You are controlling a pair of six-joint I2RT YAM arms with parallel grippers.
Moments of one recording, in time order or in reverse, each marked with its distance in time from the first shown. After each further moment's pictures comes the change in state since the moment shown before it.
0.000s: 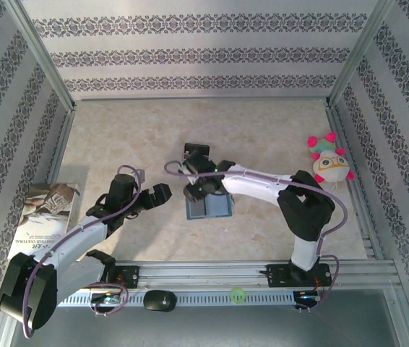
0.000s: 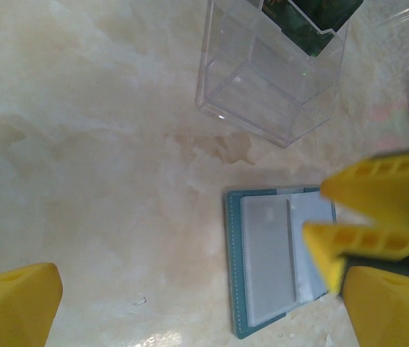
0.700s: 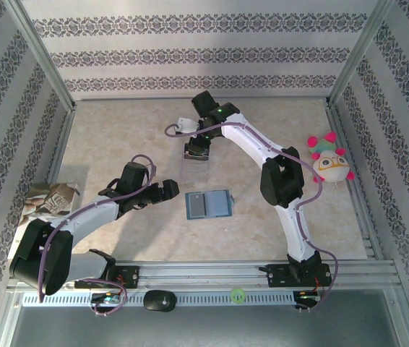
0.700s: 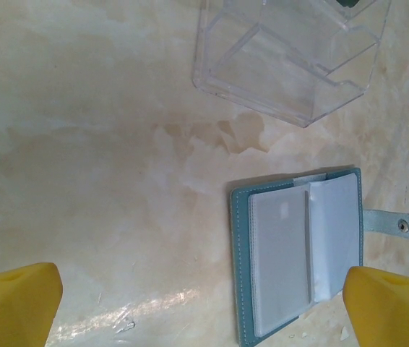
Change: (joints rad) left arm -0.011 0.270 0.173 -0.063 0.061 0.072; right arm -0.302 0.426 0.890 -0.406 -0.254 -0.865
